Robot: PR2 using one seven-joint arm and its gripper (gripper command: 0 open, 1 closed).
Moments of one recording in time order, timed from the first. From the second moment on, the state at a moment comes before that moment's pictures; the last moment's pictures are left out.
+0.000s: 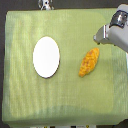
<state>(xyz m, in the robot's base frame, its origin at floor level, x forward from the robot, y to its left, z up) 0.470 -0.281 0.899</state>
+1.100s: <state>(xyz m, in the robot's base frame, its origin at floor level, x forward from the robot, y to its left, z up) 0.466 -0.250 0.869</state>
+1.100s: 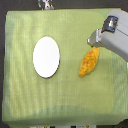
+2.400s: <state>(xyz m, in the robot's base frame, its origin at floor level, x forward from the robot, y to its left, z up) 0.456 -0.228 0.774</state>
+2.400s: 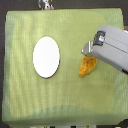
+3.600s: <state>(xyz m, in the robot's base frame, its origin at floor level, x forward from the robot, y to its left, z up) 0.444 -0.214 0.731</state>
